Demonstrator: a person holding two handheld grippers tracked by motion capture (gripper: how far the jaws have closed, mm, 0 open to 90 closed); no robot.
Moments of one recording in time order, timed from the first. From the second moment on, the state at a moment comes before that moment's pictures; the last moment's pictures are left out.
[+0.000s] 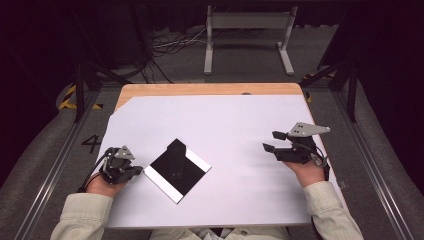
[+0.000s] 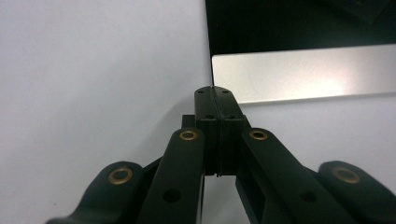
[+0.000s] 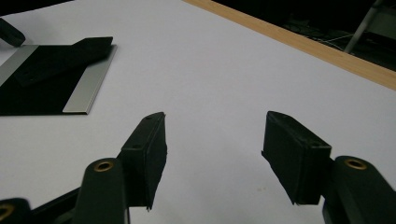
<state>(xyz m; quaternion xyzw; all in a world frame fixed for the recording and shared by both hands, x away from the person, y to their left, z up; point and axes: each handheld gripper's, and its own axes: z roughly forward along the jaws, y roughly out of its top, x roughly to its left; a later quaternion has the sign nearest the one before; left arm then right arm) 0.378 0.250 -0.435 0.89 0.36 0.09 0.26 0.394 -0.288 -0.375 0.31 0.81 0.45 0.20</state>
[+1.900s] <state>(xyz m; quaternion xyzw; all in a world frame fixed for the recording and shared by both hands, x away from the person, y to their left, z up) 0.441 0.129 -0.441 0.89 0.30 0.08 0.33 0.388 -0.294 -0.379 0.33 0.81 0.45 0.20</state>
